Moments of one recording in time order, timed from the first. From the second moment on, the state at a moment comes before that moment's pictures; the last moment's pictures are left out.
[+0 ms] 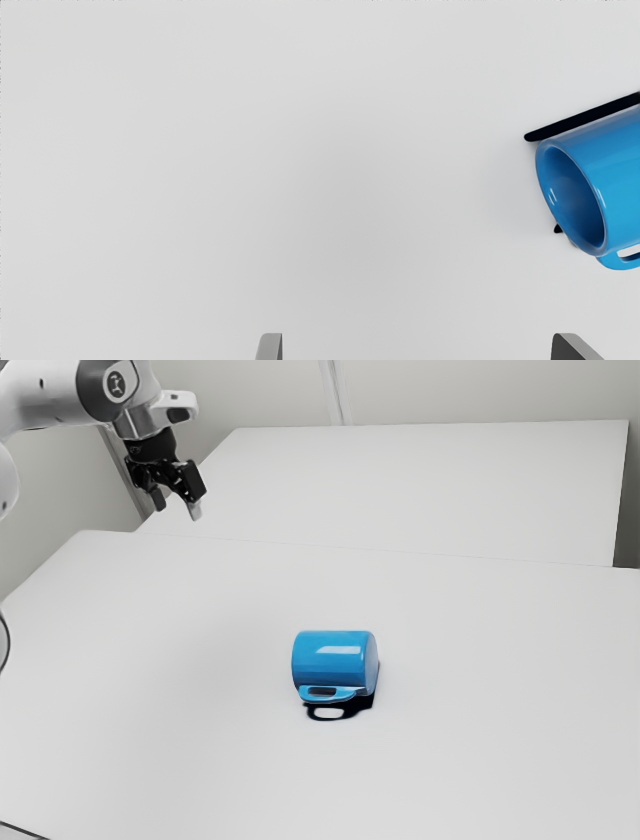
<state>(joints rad) -0.06 0.17 0.17 -1.41 -0.01 1.58 0.32</state>
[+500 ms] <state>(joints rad) -0.04 0.01 0.19 -1.73 -0.23 1.59 0.34</state>
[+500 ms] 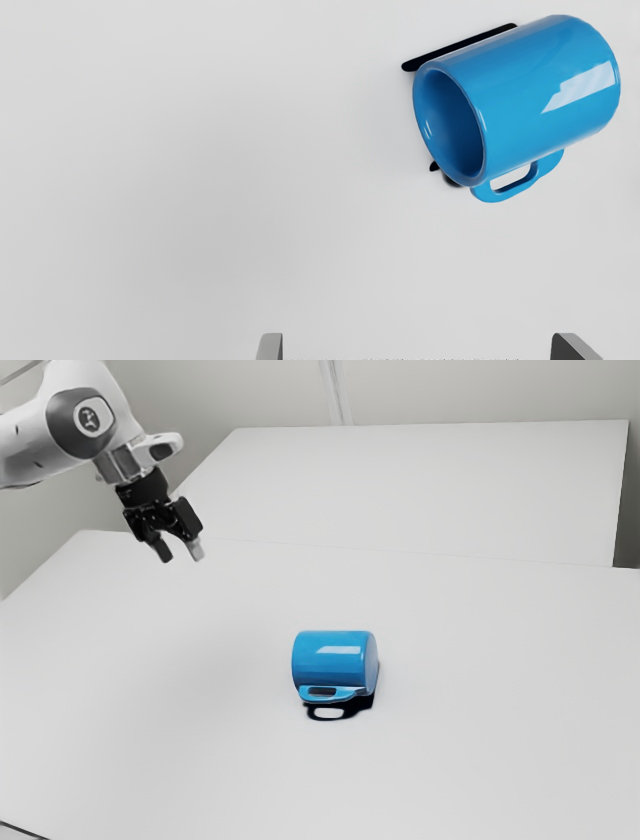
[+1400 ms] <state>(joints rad) -0.28 0.04 0.35 -2.06 -0.86 1.74 0.31</state>
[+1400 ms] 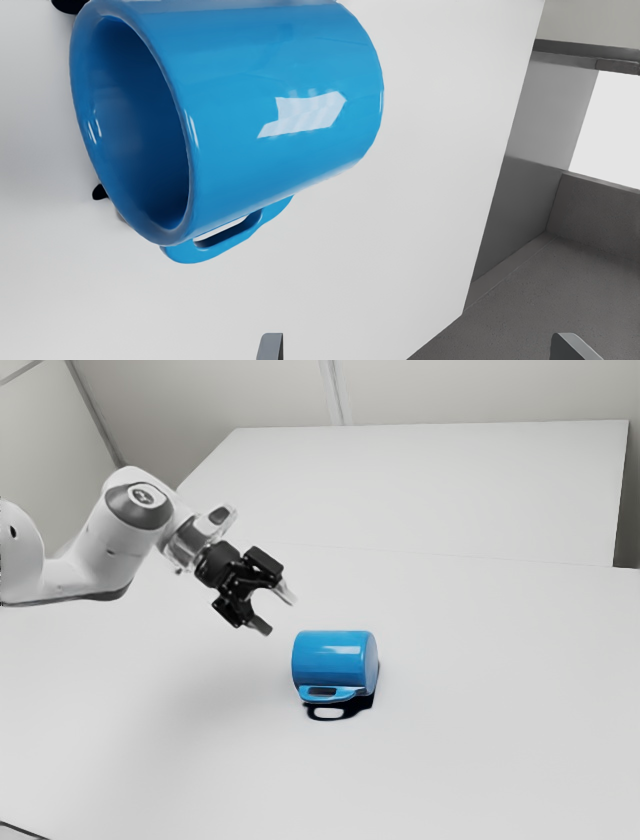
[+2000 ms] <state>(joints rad) -0.25 0.16 0.36 -2.08 -1.00 1.86 0.34</state>
